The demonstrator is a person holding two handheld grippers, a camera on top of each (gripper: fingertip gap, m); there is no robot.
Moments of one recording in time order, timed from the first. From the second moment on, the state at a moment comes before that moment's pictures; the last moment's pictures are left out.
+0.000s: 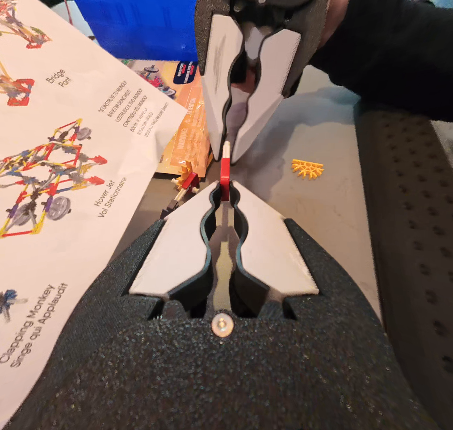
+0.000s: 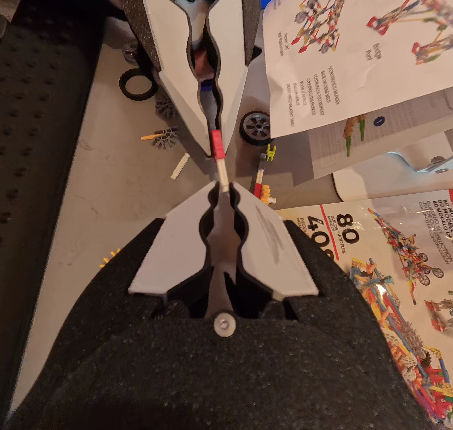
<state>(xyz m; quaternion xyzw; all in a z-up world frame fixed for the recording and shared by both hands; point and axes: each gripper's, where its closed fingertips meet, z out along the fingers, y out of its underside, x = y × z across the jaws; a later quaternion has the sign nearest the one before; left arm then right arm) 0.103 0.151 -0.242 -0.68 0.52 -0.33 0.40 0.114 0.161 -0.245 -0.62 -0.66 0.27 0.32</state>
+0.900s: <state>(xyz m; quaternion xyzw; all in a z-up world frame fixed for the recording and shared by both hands) 0.071 0.202 -0.287 -0.70 0.58 -0.08 0.40 0.132 0.175 -0.245 -0.65 -0.65 0.24 0.31</state>
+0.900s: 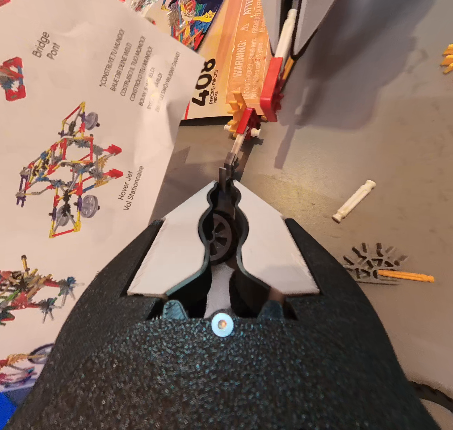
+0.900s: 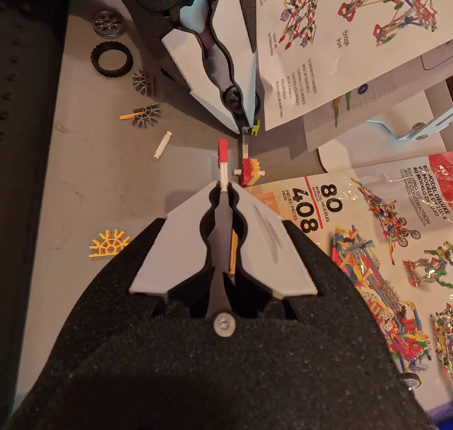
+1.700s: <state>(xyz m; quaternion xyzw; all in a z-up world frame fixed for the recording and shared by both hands) 0.067 0.148 -0.292 -0.79 0.50 -0.06 0.35 0.131 0.174 -0.280 -0.68 -0.66 0.17 0.26</state>
